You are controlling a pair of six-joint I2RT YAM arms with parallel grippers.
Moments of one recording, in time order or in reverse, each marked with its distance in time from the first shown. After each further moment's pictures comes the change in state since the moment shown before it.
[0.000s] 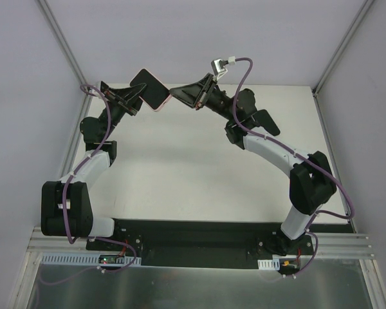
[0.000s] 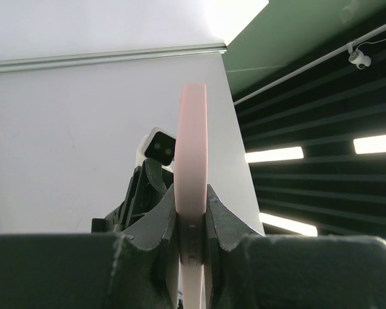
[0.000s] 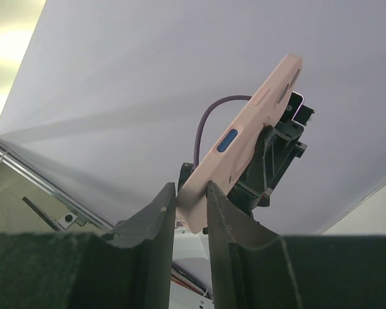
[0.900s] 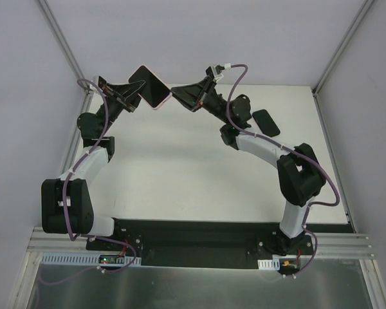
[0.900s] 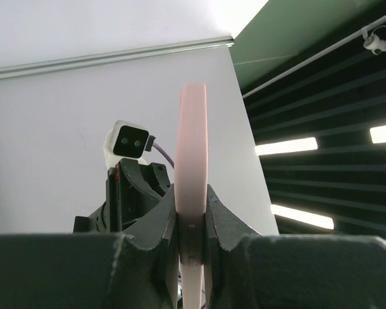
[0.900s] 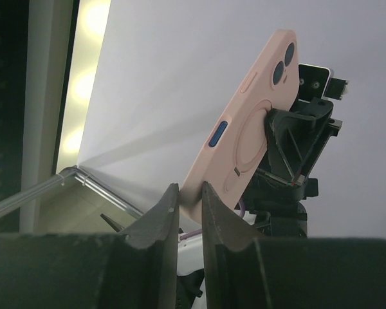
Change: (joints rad) left arm 0.024 0.024 0.051 -0.017 0.042 0.033; right arm -0.003 0.116 -0.017 0.246 0.029 0.364
